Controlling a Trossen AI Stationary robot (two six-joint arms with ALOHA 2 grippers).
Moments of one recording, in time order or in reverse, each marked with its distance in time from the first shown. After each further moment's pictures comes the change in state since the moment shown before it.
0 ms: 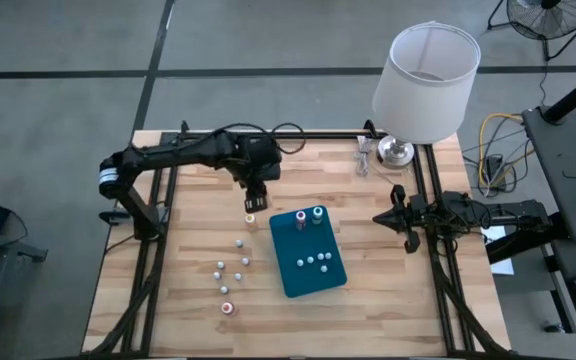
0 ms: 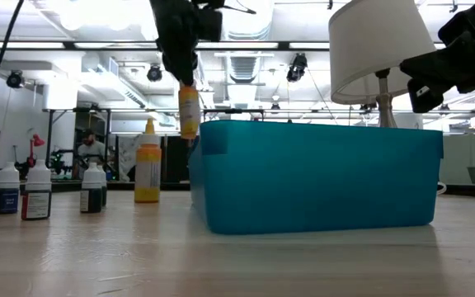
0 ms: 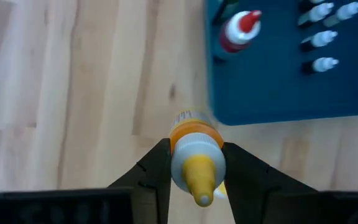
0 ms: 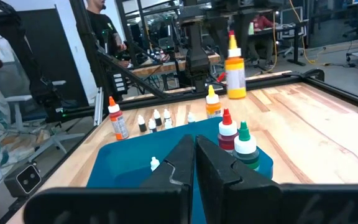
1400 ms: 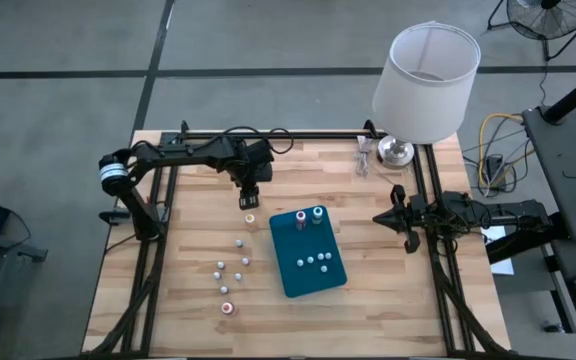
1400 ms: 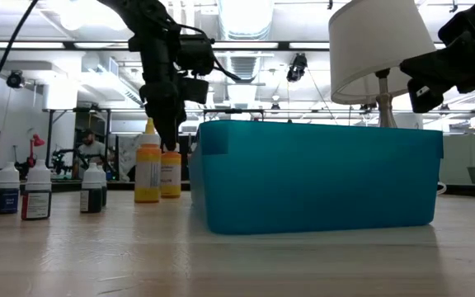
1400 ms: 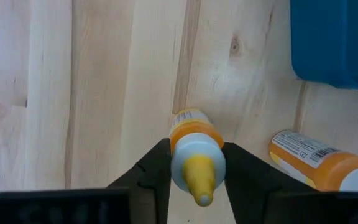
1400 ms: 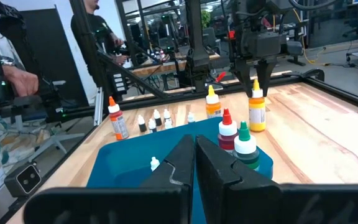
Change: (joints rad) left arm 0.165 0.009 -0.367 0.288 0.004 0.199; right arm 0.000 0.000 0.000 0.000 0.000 0.000
